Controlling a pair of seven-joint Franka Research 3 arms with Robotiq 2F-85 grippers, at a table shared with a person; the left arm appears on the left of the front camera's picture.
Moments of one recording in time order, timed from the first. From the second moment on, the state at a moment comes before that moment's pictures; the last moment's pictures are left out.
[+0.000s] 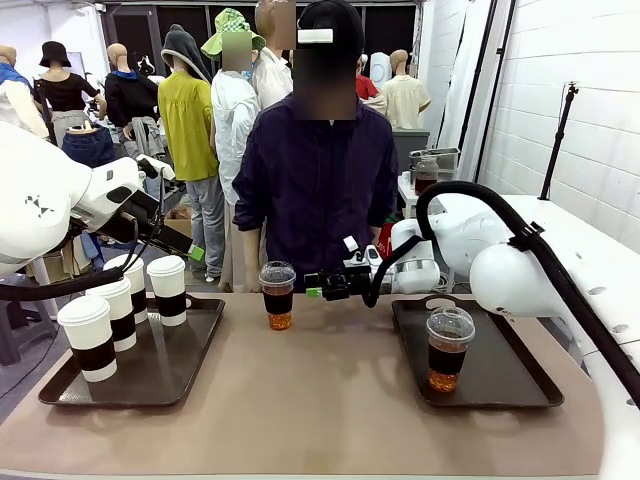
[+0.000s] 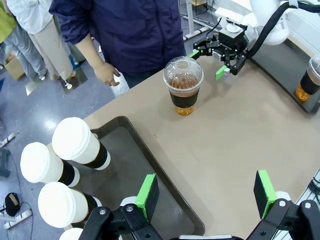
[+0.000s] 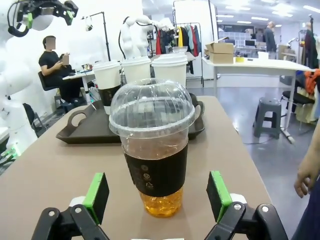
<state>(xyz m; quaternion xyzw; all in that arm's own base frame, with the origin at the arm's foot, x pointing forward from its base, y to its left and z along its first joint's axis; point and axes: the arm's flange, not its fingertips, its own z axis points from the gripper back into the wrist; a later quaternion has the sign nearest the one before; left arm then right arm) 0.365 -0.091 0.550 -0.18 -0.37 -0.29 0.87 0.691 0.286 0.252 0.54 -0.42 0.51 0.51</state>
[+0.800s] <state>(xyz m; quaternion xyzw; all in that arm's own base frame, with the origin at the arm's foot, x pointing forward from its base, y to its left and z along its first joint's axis) 0.365 -0.091 0.550 -0.18 -0.37 -0.29 0.87 0.698 0.318 0.244 0.55 -0.38 0.53 0.52</state>
